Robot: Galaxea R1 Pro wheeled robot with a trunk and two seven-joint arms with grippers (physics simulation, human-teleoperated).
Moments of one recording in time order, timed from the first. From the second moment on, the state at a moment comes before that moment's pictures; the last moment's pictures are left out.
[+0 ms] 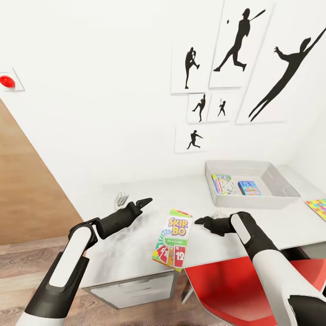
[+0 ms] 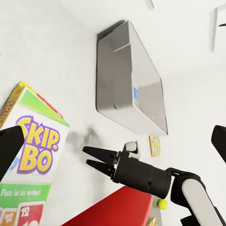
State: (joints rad) left arm -0.47 0.03 -0.16 -1.57 1.29 0.74 0.22; right arm -0.83 -0.09 -0.04 -0.69 -0.49 0.92 0.14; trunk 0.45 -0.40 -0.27
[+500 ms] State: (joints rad) left arm -0.47 0.03 -0.16 -1.57 1.28 0.74 0.22; right arm -0.83 -0.09 -0.04 -0.69 -0.49 0.92 0.14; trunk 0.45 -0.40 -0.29
